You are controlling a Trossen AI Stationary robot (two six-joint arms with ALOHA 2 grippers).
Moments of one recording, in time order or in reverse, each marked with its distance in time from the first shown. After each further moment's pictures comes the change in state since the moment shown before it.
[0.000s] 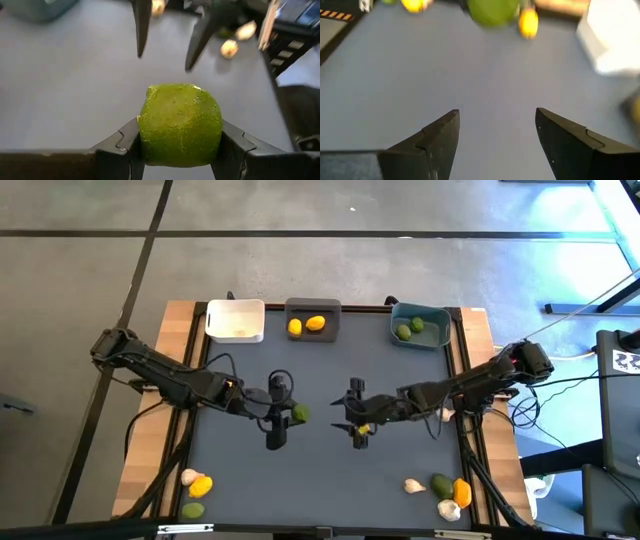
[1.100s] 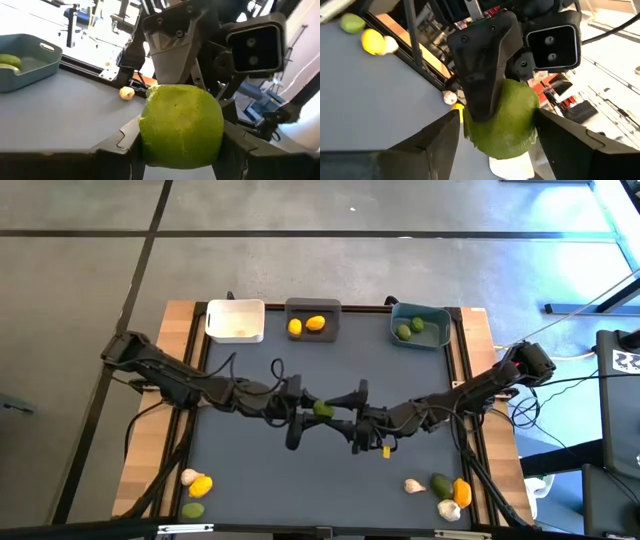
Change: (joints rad) left arm 0.024 0.125 -0.001 0.588 -0.007 -0.045; right arm 0.120 -0.002 0.000 0.446 0.268 -0.730
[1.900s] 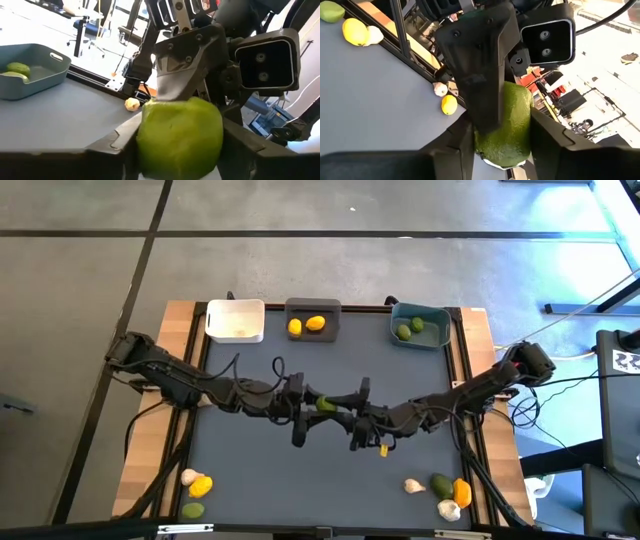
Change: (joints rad) left arm 0.010 0.042 0.000 0.094 -0.038 0.000; right arm -0.002 0.002 0.000 -0.004 0.073 0.014
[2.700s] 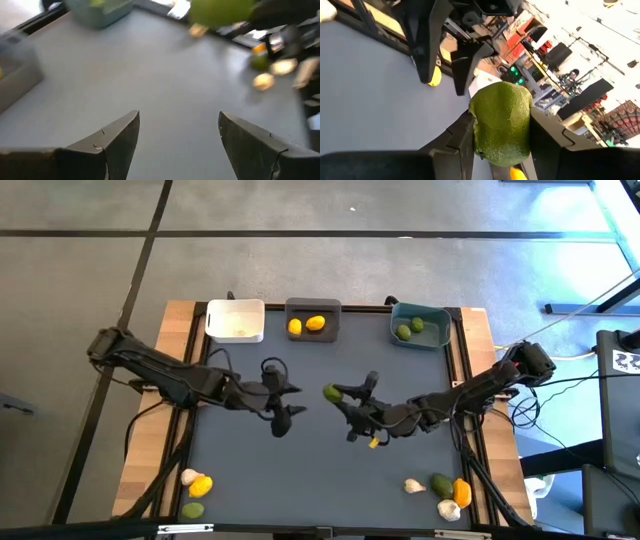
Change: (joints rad) left arm -0.006 -0.204 0.002 -0.724 -0.110 -0.098; right arm 0.000 -0.007 -0.001 -0.124 0.205 0.217
